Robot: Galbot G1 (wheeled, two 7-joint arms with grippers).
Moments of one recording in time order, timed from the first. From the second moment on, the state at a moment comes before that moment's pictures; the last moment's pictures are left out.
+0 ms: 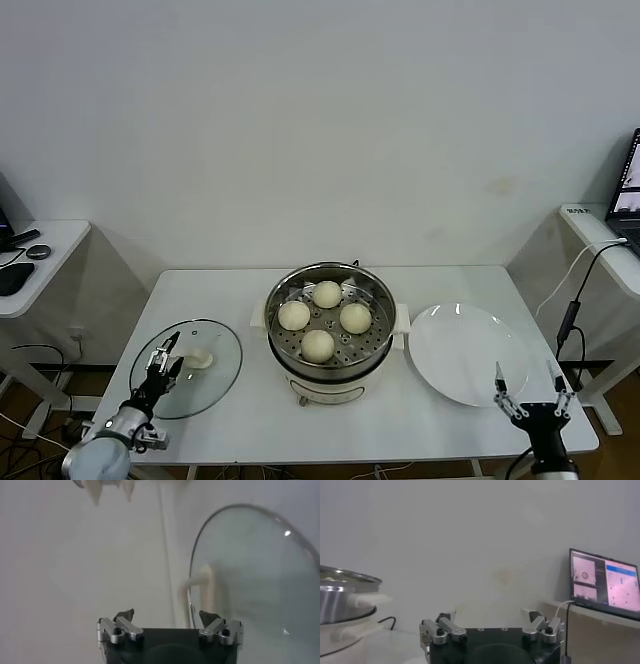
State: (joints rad) left arm 1.23 -1.10 -0.59 -1.38 1.29 -0.25 -0.20; right arm -1.65 1.49 0.92 1.89 0.09 0.39 -0.20
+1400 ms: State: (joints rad) left arm 1.33 -1.01 -0.58 -1.58 1.08 -0.10 -0.22; right arm -1.64 1.50 0.83 1.85 0.01 0.40 -0.21
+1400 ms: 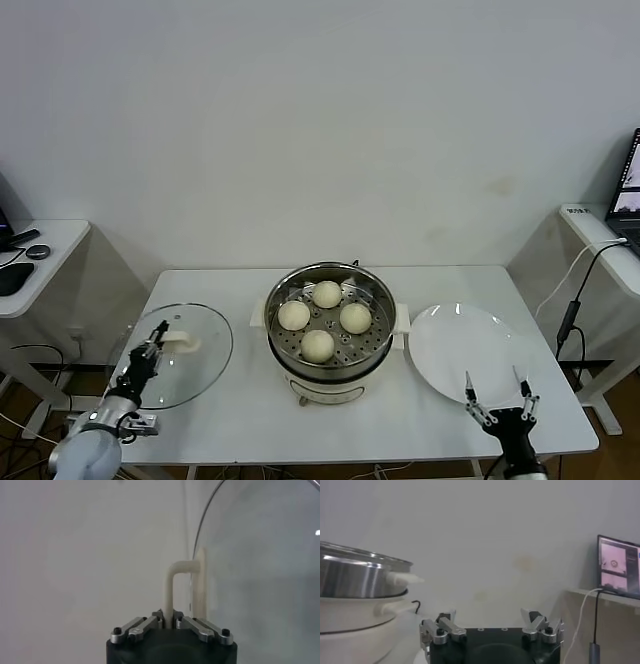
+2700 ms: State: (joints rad) left arm 0.93 -1.09 0.05 -2.02 1.22 0.61 0.29; right arm -1.61 1.53 0.74 1.74 -0.15 0.38 -0.16
